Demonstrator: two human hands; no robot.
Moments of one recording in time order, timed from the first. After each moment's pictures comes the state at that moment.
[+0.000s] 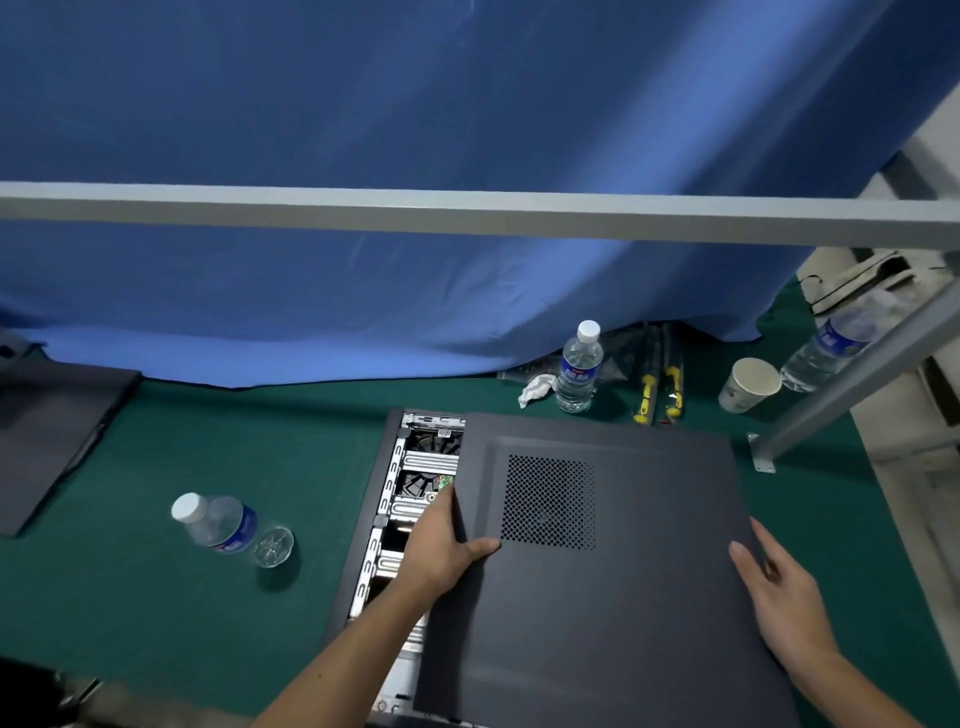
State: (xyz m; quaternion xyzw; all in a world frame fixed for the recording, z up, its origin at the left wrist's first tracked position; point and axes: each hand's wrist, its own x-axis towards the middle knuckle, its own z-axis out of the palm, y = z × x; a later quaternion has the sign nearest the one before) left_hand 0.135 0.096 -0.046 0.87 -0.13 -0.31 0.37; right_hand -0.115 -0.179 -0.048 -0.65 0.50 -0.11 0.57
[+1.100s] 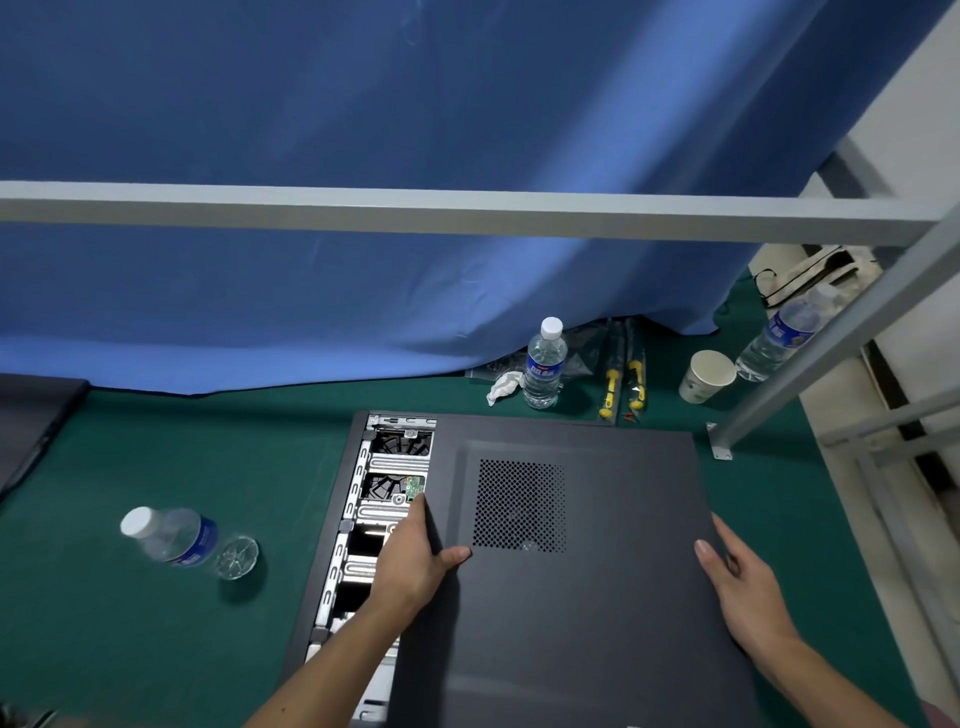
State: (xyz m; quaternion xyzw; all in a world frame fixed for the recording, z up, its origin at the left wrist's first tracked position) left_hand 0.121 0.093 -0.041 0.89 -0.13 -0.31 0.32; right_hand -0.125 -0.176 -0.052 -0.63 0.49 -0.11 0.59
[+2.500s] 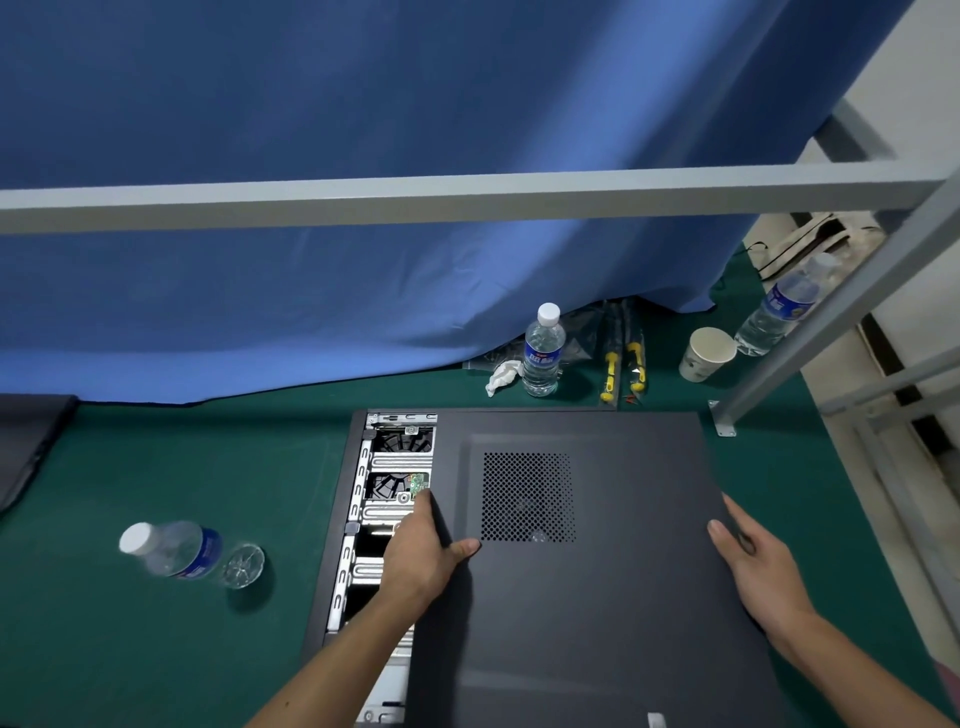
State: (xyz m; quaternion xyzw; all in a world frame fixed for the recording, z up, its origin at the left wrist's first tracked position) left_hand 0.124 0.086 -0.037 0.89 -0.13 -0.32 0.28; right_hand -0.128 -0.177 -0.051 -0.62 0.51 -0.12 0.59
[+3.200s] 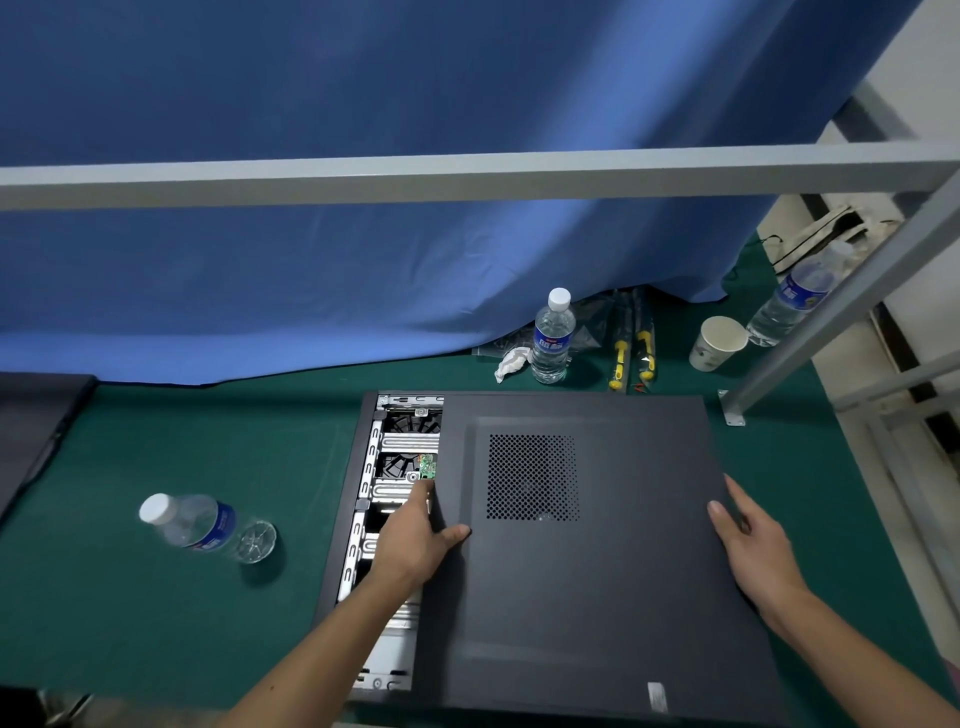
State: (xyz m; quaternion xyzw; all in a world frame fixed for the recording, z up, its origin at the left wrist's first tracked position) left_hand 0.129 0.109 -0.038 0.89 -0.13 -0.33 0.27; right_hand -0.118 -0.172 -0.051 -0.63 0.51 -0.10 0.58
